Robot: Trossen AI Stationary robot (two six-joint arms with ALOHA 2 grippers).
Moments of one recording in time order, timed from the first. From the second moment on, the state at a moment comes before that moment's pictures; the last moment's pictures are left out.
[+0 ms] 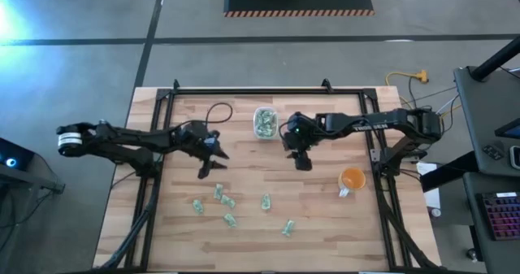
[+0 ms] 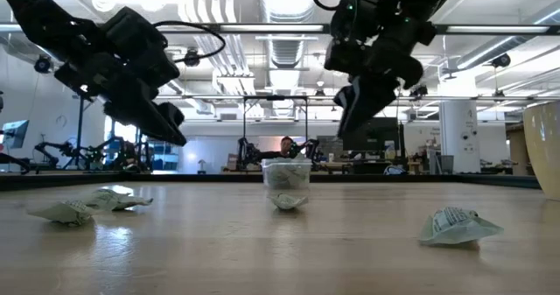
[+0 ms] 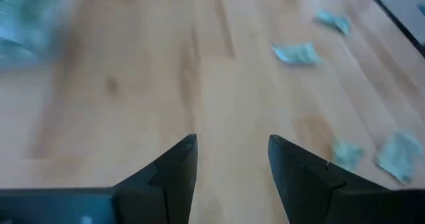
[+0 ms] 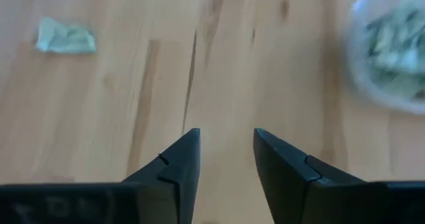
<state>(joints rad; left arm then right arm) 0.27 1.12 0.34 0.16 0.43 0.08 -0.21 1.59 0.99 -0.43 -0.23 -0.21</state>
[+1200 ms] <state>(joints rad) -0.10 1.27 0.34 0.04 0.21 -0.10 -0.20 1.59 0.99 -0.46 -0.23 -0.14</state>
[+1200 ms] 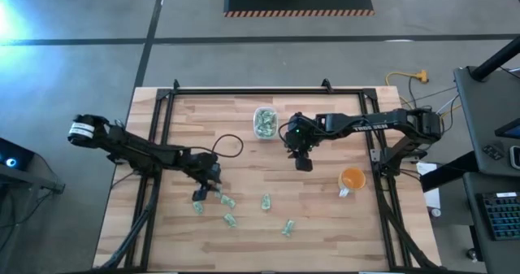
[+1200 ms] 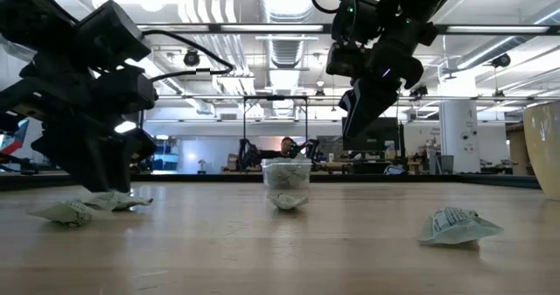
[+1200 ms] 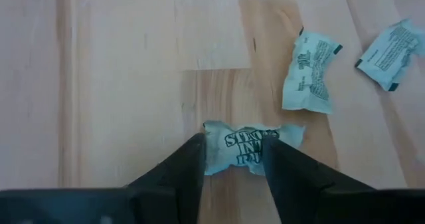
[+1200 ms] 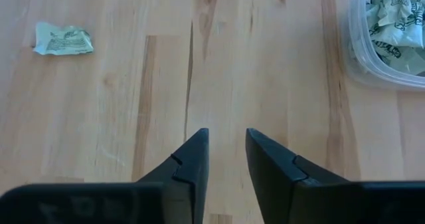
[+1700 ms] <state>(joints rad) -0.10 1.26 0.37 0.01 0.16 0.01 -0.20 1.59 0.99 -0.44 -0.23 -0.14</state>
